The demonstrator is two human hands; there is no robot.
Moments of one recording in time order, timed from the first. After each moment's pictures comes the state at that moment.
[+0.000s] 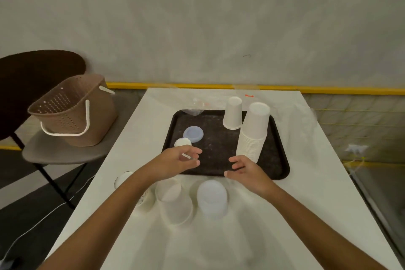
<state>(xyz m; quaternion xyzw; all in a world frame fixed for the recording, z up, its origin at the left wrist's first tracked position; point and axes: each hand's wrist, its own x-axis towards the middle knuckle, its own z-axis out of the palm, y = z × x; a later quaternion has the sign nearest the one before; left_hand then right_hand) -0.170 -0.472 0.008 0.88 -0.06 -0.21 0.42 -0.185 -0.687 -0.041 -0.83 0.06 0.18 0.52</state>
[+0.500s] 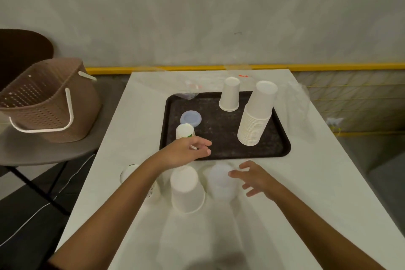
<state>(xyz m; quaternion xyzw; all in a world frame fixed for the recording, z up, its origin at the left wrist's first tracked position) -0.154 -0.456 -0.010 0.85 -0.12 -0.29 0.42 -0.204 -0.655 -0.069 -0.79 0.27 0.28 0.48</state>
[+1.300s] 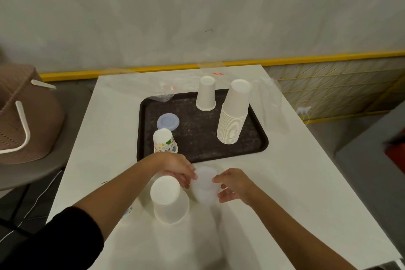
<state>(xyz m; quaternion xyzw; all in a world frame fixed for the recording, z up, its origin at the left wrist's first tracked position) -0.105 -0.491 -0.068 0.76 -0.06 -0.58 0.28 -0.206 -0.644 -0.075 -0.71 0.36 0.26 0.55</state>
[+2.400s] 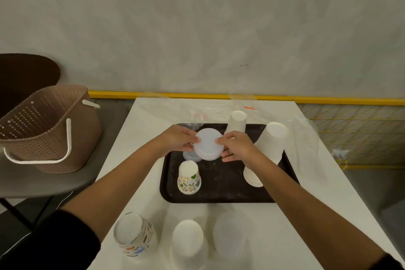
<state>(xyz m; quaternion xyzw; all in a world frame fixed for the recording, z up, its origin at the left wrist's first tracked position) -0.023 -0.455 0.009 0.81 0.03 -0.24 0.54 -0.060 -0.626 0.003 -0.77 0.19 0.13 0.59</state>
